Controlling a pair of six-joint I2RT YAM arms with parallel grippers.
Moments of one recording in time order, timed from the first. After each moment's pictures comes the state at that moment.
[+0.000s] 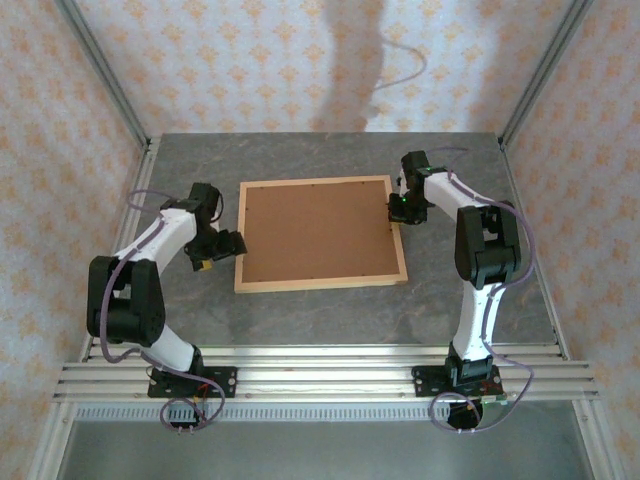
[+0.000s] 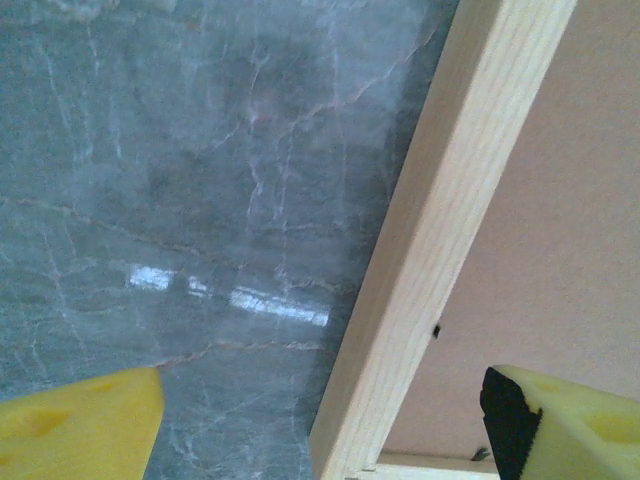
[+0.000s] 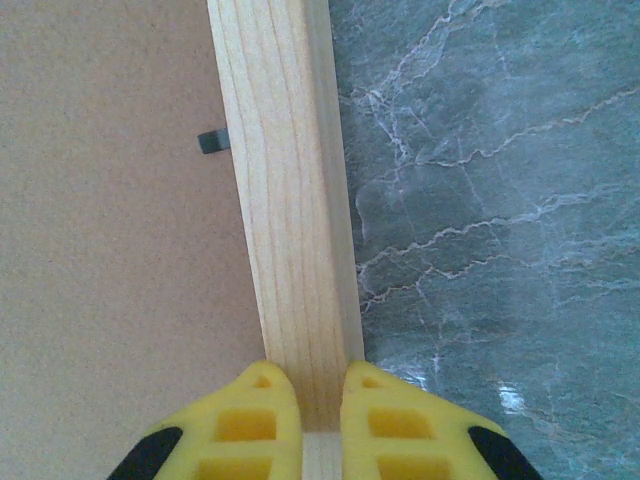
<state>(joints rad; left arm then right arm) -0.02 1.57 1.05 -0.92 0.10 -0.44 0.18 2.03 1.50 -0.78 -0.17 0.27</state>
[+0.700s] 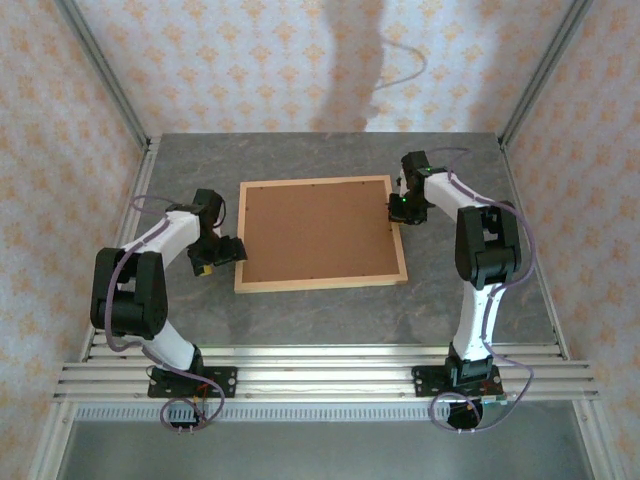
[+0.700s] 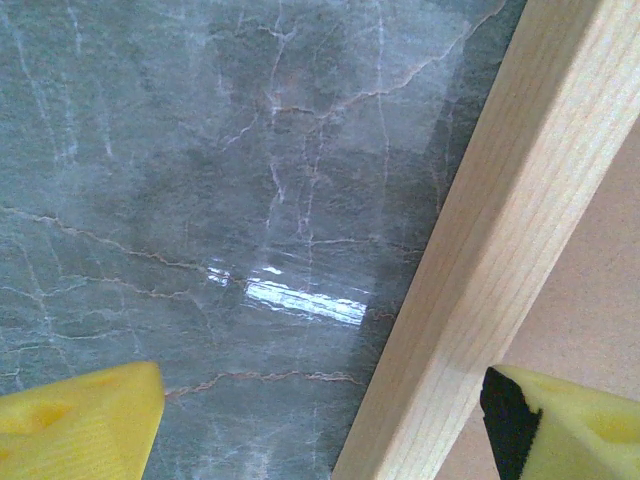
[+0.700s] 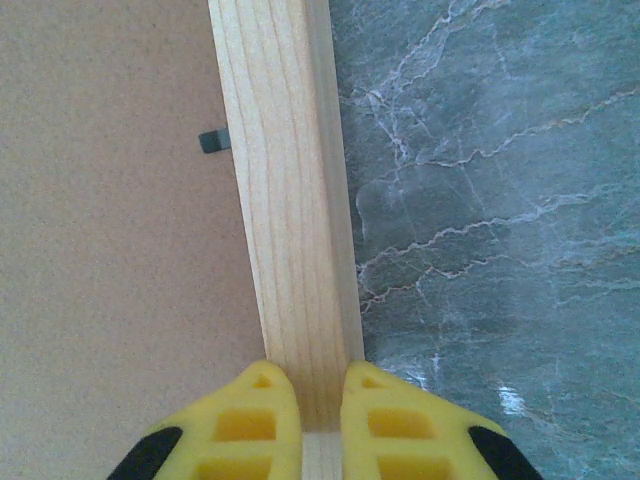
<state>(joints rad) -0.02 1.62 1.01 -0.87 0.09 -0.44 0.18 2.03 1.50 -0.78 -0.17 0.27</state>
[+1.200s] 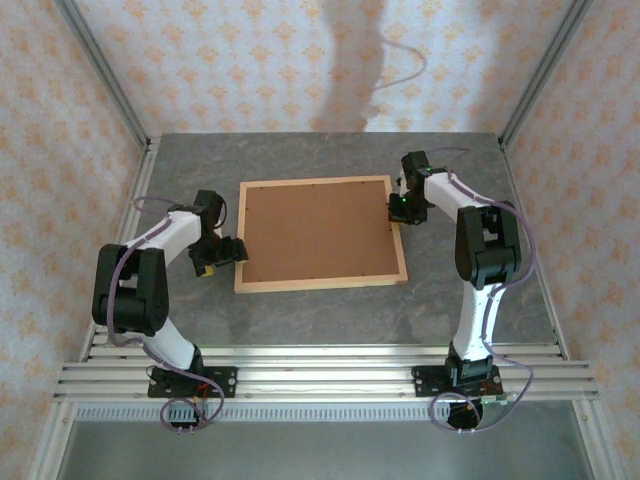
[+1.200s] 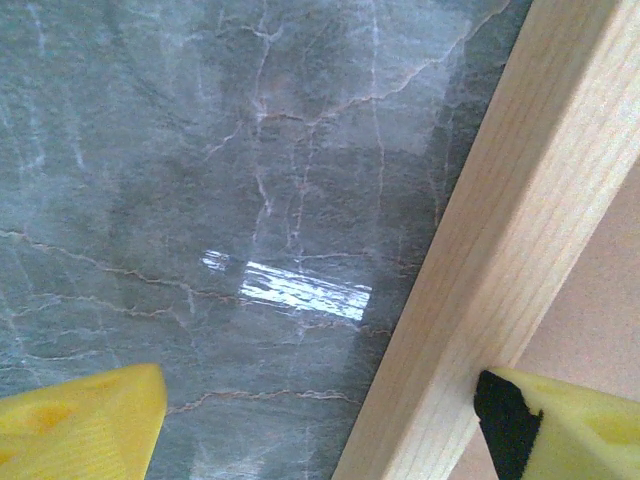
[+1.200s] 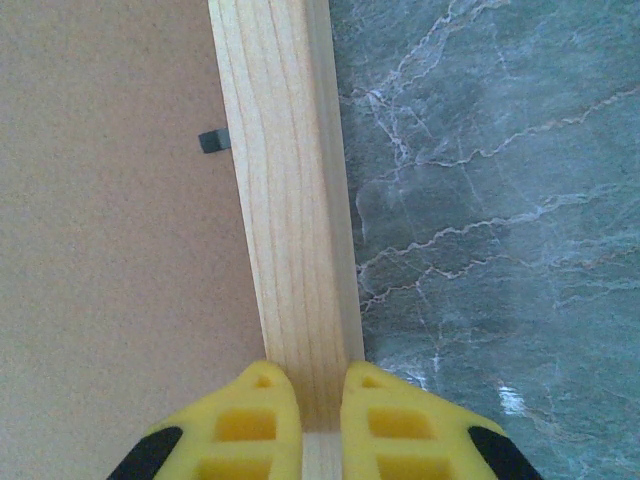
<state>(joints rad) -0.03 1.65 1.01 -0.85 0.10 -0.44 0.18 2.03 1.49 -0.78 -0.17 0.27</state>
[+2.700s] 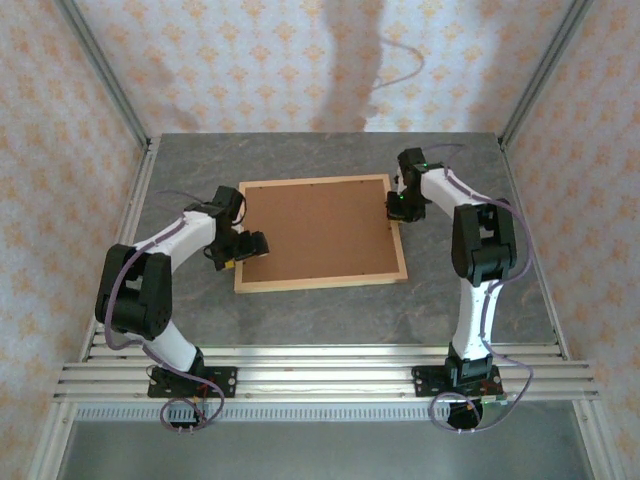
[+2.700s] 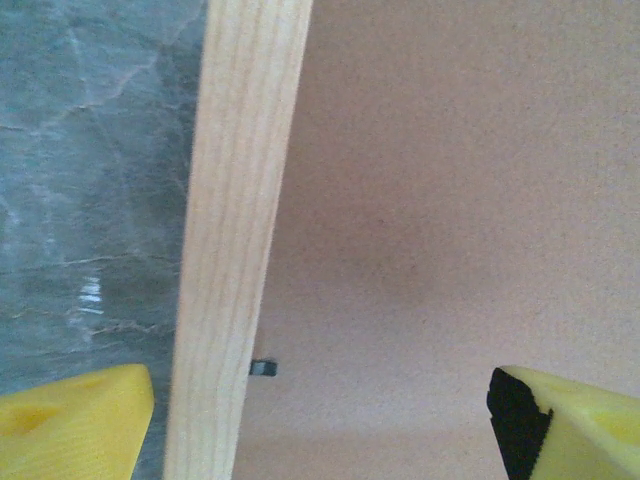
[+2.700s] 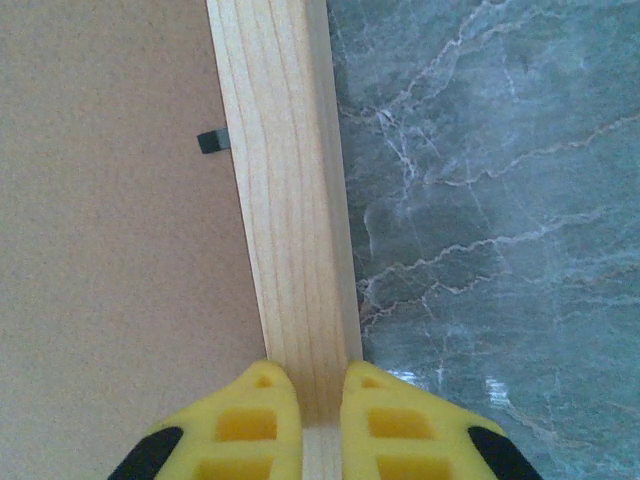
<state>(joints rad) -0.16 1.63 1.02 -0.76 0.18 -0.55 0.19 2.07 1.58 -0.83 -0.15 0.26</state>
